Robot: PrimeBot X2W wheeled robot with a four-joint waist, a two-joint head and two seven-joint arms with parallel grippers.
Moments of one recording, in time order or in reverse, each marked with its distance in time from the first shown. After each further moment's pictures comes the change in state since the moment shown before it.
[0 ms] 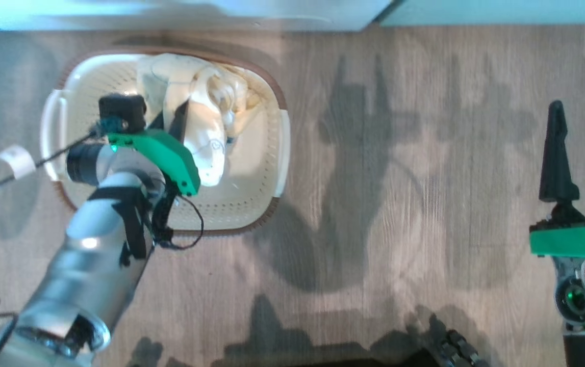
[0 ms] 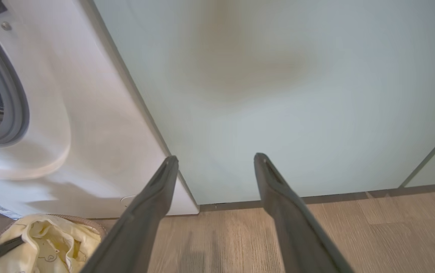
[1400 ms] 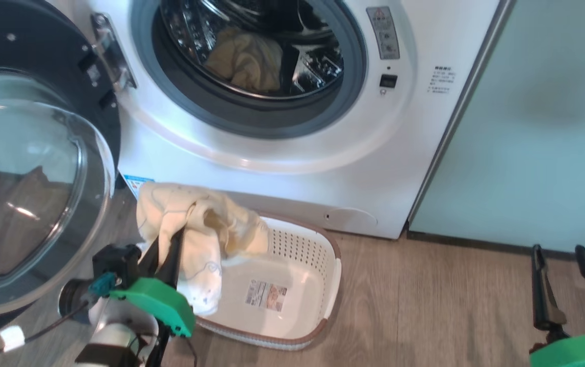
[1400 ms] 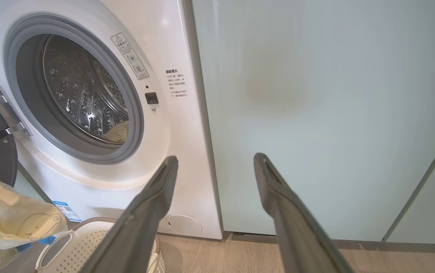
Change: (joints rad) left arm 0.737 0.069 0.220 -0.764 0.198 0.151 0.061; right arm 0.396 0.000 -0.081 -0.057 -0.125 0.000 0.122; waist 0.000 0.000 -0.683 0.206
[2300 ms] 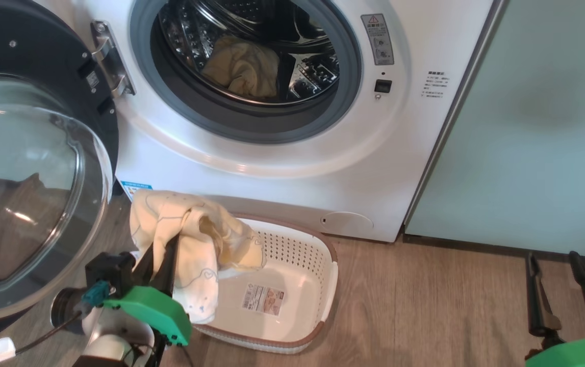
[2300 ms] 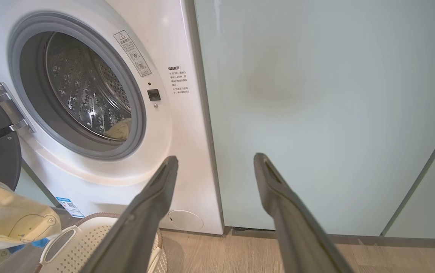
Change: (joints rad) left arm 0.073 0.028 0.008 -0.126 -0.004 0.050 0.049; right arm 0.028 0.001 0.007 -0.021 0.001 0.000 0.019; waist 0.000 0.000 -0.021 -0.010
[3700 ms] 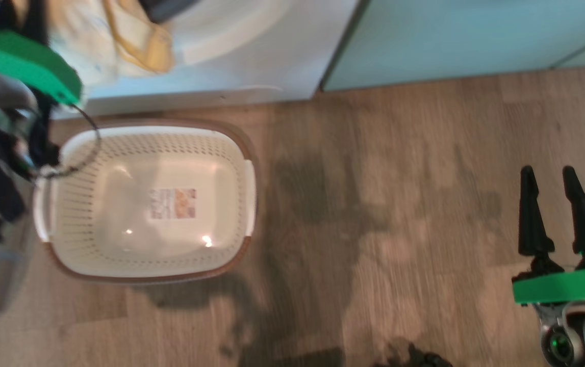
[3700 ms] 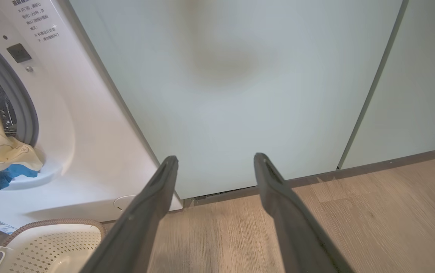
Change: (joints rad) left arm -0.715 0.164 0.099 0.248 -0.037 -0.063 0.082; right arm -0.258 0.001 0.087 0.103 0.129 0.000 -0.131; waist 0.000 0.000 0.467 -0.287
